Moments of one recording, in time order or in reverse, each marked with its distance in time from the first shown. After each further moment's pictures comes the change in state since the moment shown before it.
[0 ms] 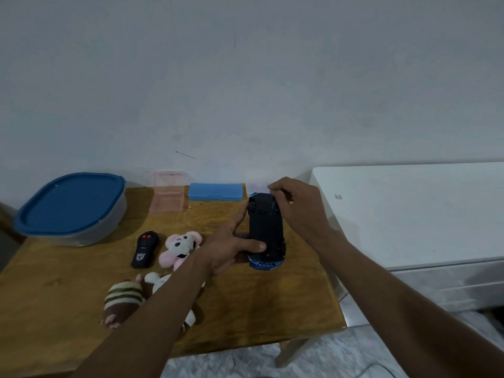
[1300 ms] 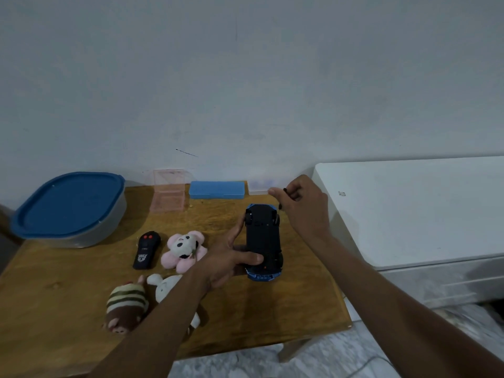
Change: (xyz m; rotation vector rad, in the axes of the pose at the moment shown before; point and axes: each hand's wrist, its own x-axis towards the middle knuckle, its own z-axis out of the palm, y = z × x) left_hand -0.001 -0.026 -0.018 -0.026 -0.018 -0.030; right_hand -0.004 -0.004 0.016 0.105 0.077 0.514
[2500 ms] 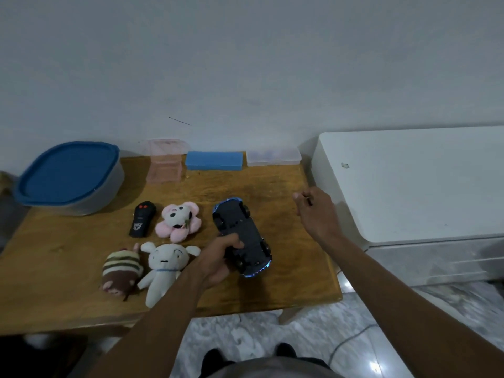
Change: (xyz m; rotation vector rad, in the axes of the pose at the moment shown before) left_hand -0.002 -0.052 0.026 -0.401 0.173 -0.155; right_hand -0.027 0.084 -0.027 -0.110 -0.244 0.251
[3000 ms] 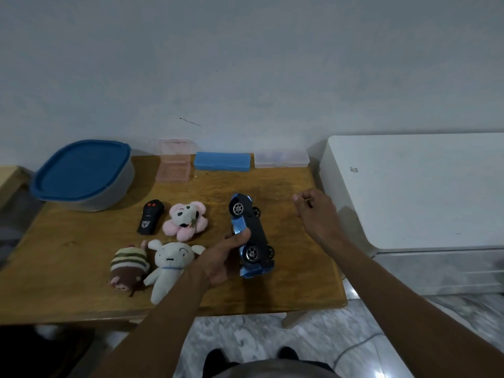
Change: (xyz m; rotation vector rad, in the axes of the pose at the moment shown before) left_hand -0.004 0.002 -0.002 -0.034 -0.122 0.009; right_hand 0.003 -0.007 0.005 0.050 -0.059 -0.034
